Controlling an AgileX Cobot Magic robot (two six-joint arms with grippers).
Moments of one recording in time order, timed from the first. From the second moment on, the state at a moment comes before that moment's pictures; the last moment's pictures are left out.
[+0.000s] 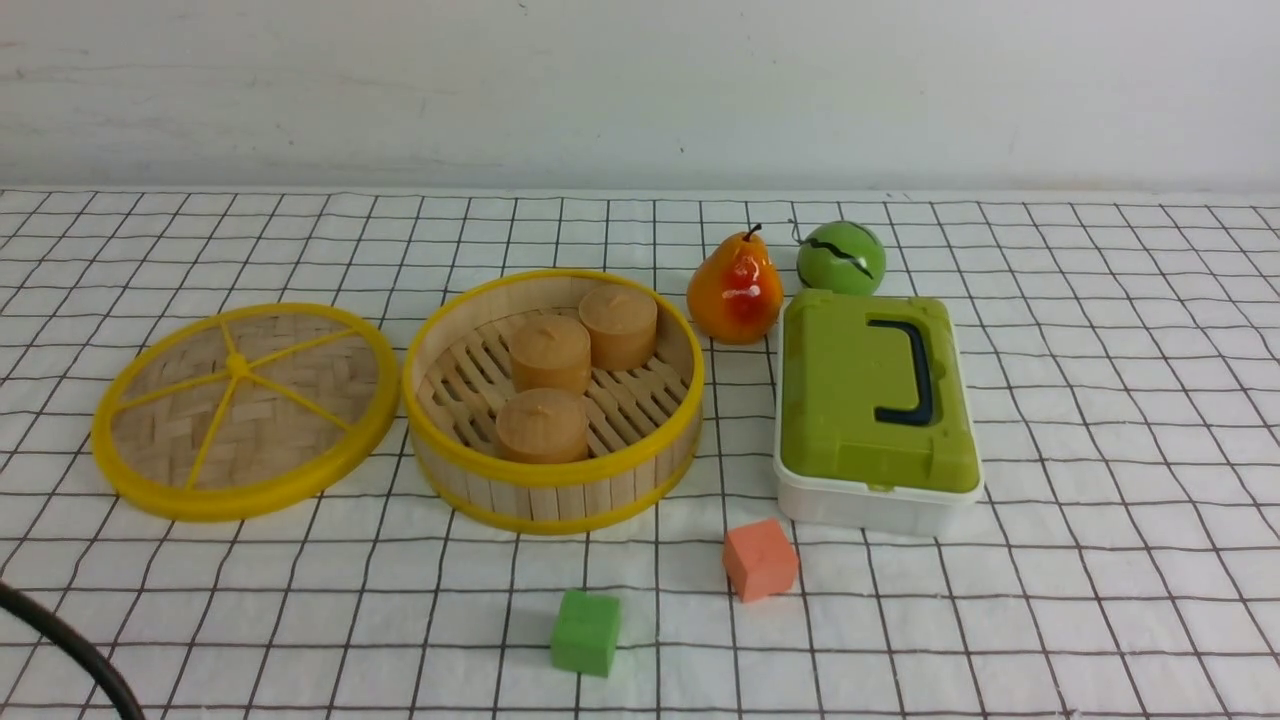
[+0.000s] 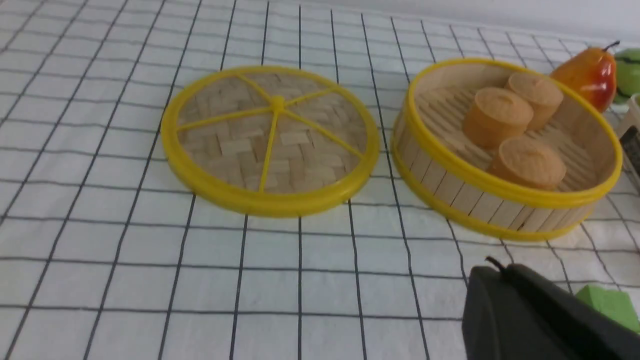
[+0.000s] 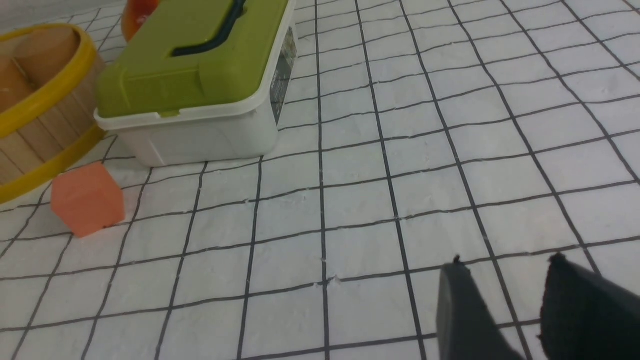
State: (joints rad) right arm -0.04 -0.01 0.02 0.20 0.41 0.08; left arm 0.01 0.39 -0.45 -0.19 0.51 0.03
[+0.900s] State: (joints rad) right arm -0.04 -0.01 0.02 0.20 0.41 0.08; left arm -0.01 -0.01 0.03 -0.10 0.37 -0.04
